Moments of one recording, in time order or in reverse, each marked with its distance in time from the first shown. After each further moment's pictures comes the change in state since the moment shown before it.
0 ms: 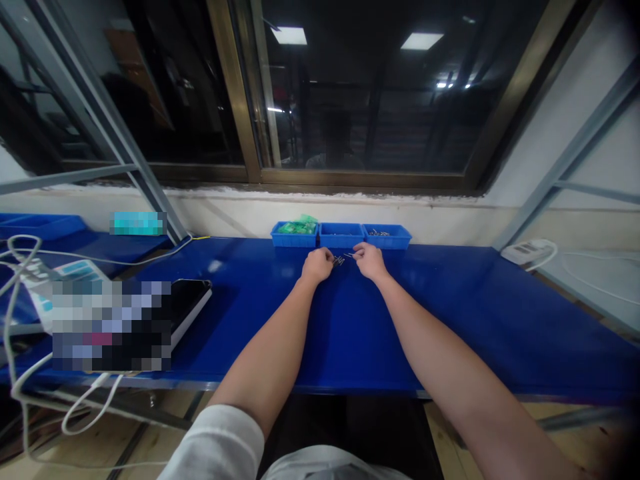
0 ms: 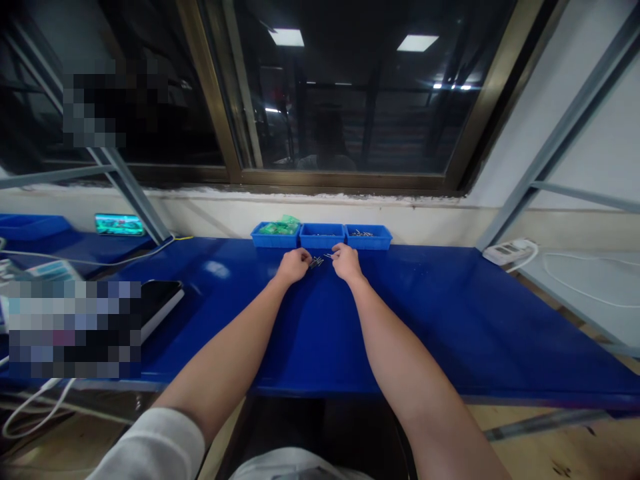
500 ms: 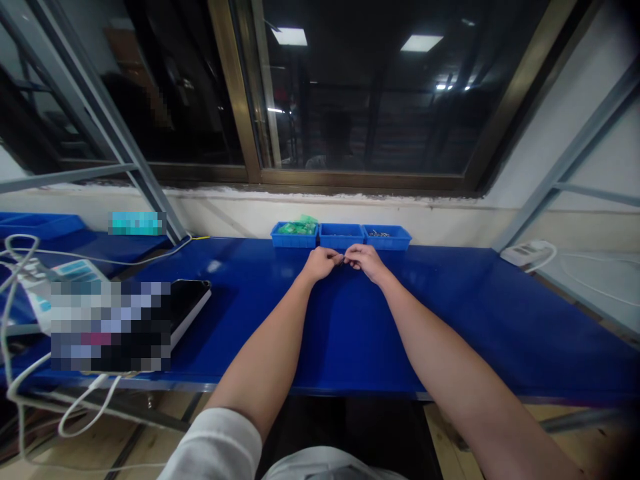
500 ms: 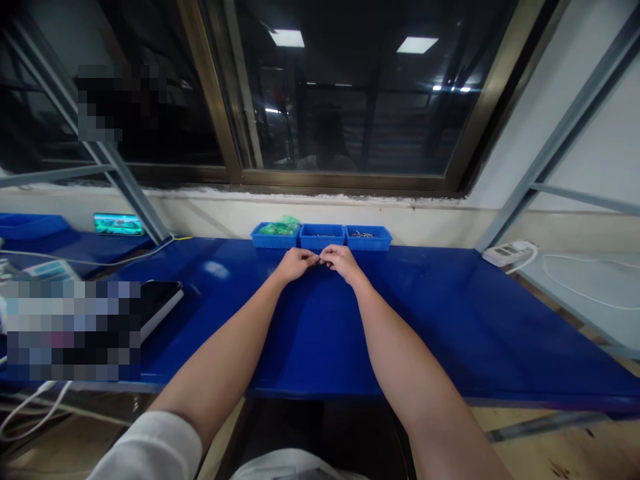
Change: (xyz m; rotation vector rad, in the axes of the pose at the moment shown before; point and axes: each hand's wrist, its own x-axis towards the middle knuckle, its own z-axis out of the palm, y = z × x) left_hand -0.006 0.012 -0.018 -0.255 -0.132 0.191; right_hand -0.005 -0.016 -0.003 0.678 -0.287 0.077
